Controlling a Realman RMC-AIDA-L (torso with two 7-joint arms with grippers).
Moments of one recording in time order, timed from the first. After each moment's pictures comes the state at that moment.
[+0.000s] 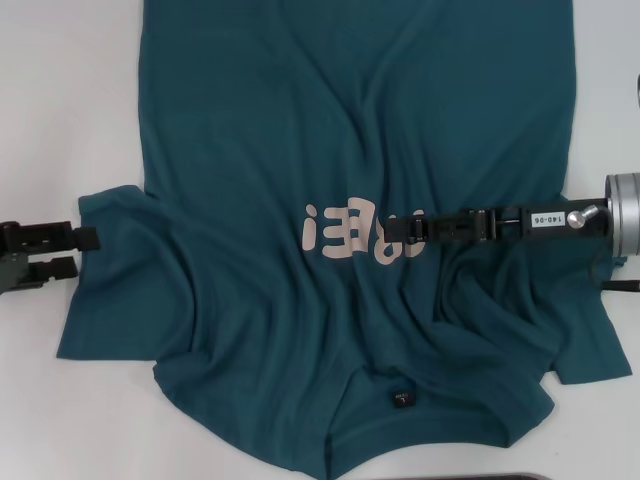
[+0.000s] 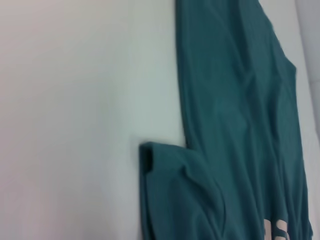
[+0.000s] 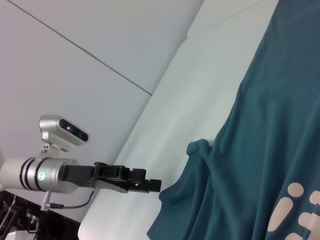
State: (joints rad) left arm -0.40 -1.97 -2.64 -0.70 -0.83 1.62 -2.41; right arm 0.54 2.05 -0.75 -0.49 -2.04 -1.60 1.95
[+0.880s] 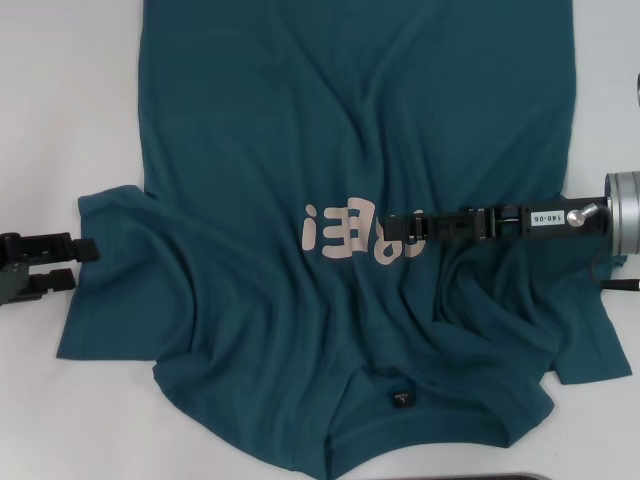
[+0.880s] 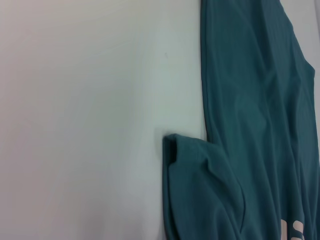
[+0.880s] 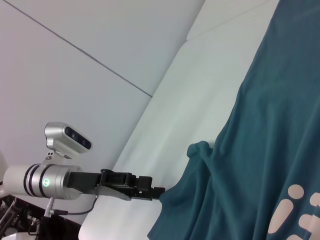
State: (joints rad) left arm -0.39 -1.98 -2.66 -0.69 -0.80 1.59 -2.42; right arm 0.54 2.06 -0.75 -0.49 -2.04 -1.60 1.96
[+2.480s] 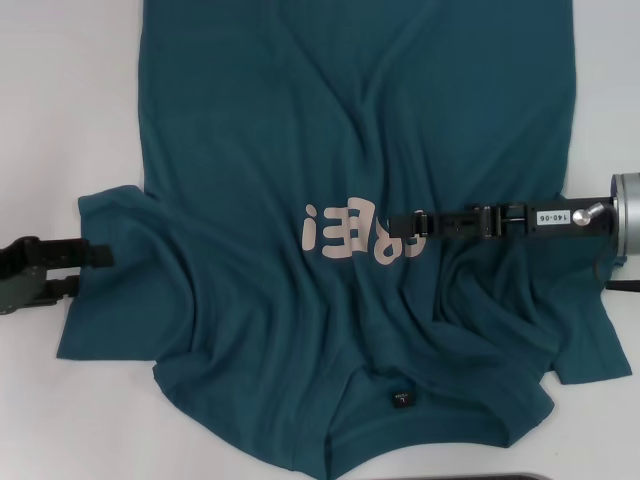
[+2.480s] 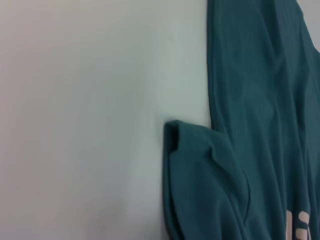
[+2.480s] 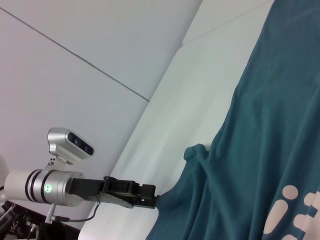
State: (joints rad) left arm -0.41 -1.99 -2.64 -0.68 -0.77 1.58 -2.45; right arm 0.54 2.05 -0.74 -0.48 -2.04 -1.60 1.97
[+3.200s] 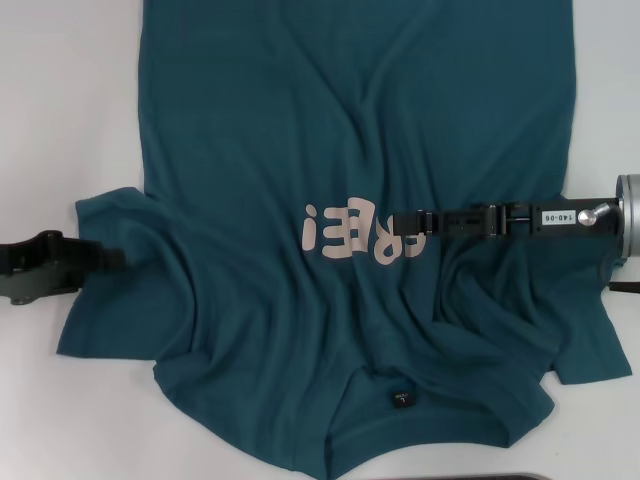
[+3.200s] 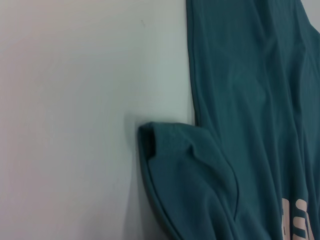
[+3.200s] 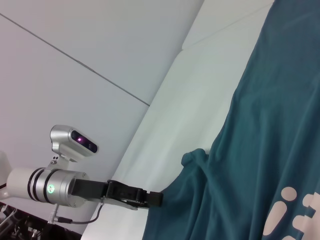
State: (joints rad) left arm -0.45 -2.02 -2.60 -0.72 -0.75 1.58 -2.46; right arm 0.53 2.05 -0.72 -0.48 -2.04 -1.60 1.96
